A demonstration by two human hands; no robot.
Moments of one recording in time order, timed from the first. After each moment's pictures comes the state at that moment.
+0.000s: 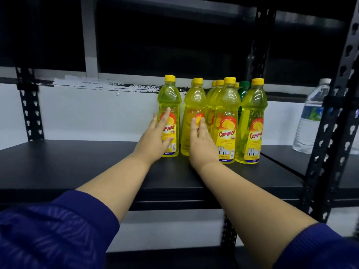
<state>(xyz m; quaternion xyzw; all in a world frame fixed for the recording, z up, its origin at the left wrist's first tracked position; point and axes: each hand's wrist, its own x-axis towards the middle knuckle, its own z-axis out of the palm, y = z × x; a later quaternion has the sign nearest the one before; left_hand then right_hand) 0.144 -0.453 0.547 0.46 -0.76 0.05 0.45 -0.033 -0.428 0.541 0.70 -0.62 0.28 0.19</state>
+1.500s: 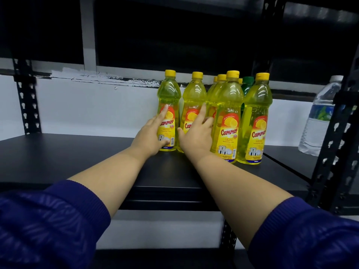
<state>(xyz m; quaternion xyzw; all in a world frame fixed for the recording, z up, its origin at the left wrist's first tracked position) 0.148 -0.483 0.540 0.47 -0.76 0.04 0.45 -0.013 -0.464 0.553 0.59 -0.63 0.50 0.09</state>
